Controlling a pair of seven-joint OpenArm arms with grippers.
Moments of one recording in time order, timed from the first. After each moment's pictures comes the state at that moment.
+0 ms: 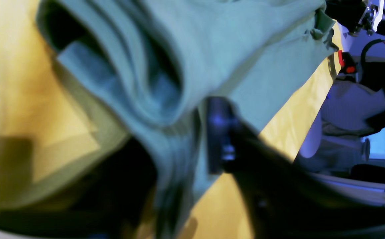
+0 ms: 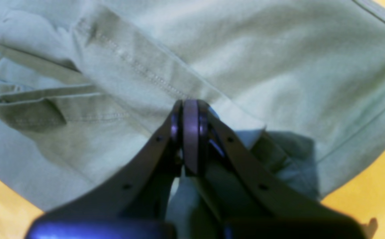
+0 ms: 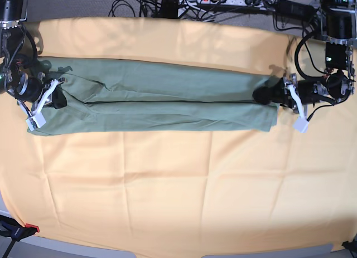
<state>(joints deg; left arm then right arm) -4.0 -36.2 -1.8 70.3 -83.9 -40.2 70.9 -5.8 33.6 10.6 84.3 42.4 41.4 -55.8</state>
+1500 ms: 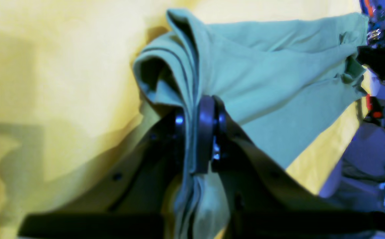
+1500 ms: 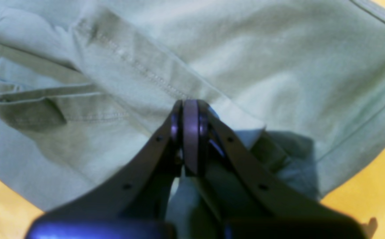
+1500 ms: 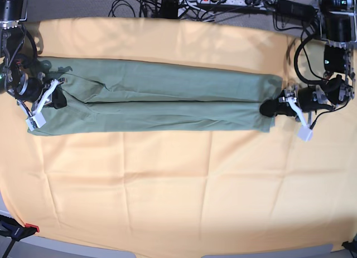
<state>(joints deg) -6.1 -35.4 -2.2 70.2 -76.4 -33.5 65.1 -5.8 33.6 10.6 84.3 42.4 41.4 -55.8</state>
